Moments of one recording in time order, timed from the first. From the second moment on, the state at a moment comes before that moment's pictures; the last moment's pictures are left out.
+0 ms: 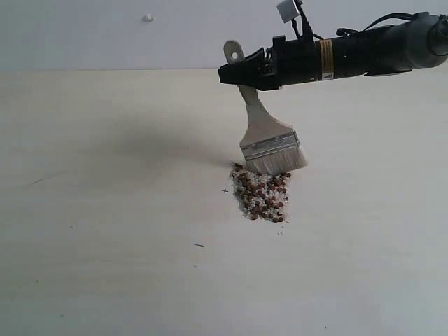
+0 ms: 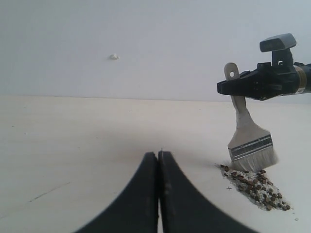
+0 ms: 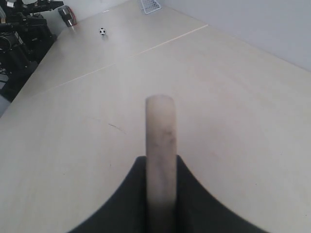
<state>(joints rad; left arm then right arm) -0.03 0.09 0.00 -1.37 0.36 1.17 0.14 2.34 -1.63 -1.58 -1.21 1.30</state>
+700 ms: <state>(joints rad) -0.03 0.09 0.00 -1.37 0.36 1.17 0.14 2.29 -1.66 -1.58 -1.21 1.29</state>
